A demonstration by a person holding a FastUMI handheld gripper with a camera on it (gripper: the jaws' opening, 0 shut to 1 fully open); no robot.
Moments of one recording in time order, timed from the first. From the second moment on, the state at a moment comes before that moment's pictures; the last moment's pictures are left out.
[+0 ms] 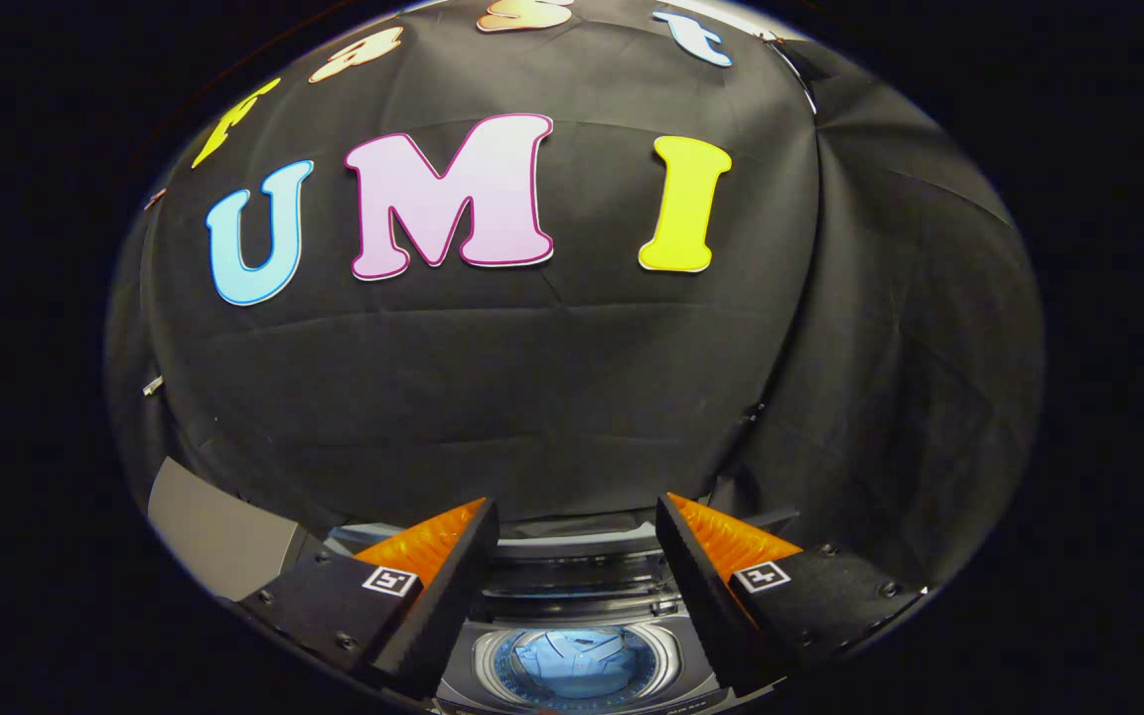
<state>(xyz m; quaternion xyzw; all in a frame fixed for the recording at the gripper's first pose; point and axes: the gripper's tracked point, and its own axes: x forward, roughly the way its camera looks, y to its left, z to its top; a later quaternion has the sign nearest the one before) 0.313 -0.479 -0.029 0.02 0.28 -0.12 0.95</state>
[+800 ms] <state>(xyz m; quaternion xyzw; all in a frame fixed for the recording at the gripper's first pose) 0.315 -0.482 -0.087 0.02 0.34 -0.12 0.93</state>
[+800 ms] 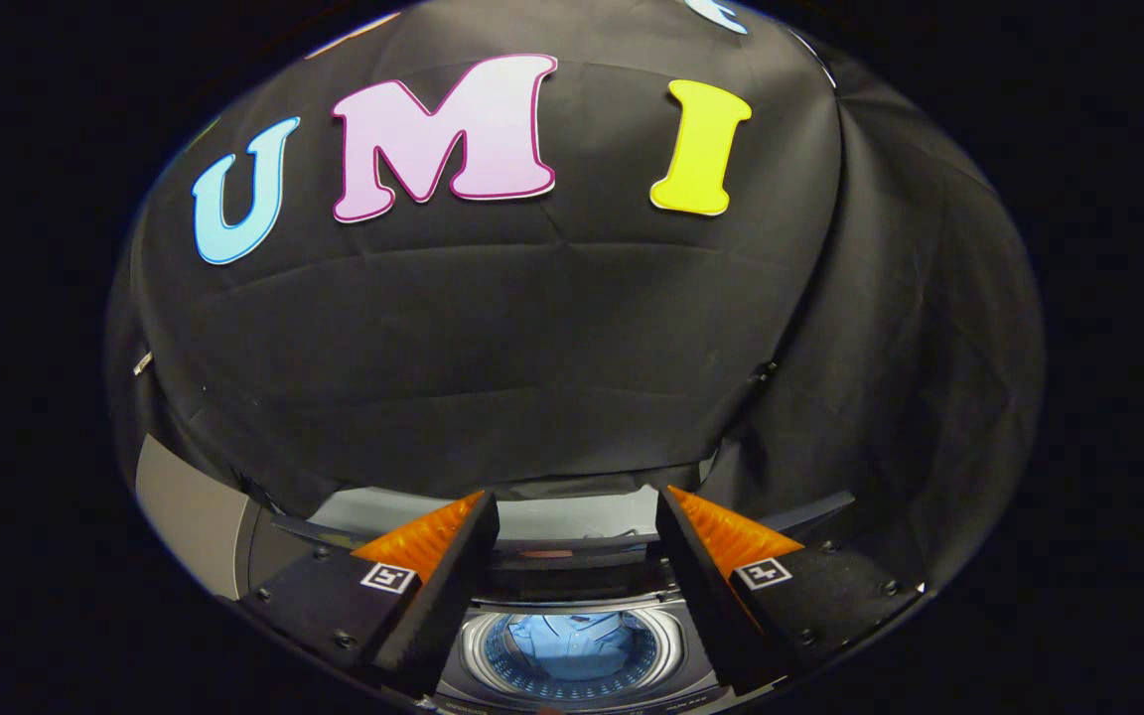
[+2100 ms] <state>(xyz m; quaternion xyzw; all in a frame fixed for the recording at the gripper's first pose) 0.227 -0.469 -0.080 0.03 0.26 -0.09 0.96</state>
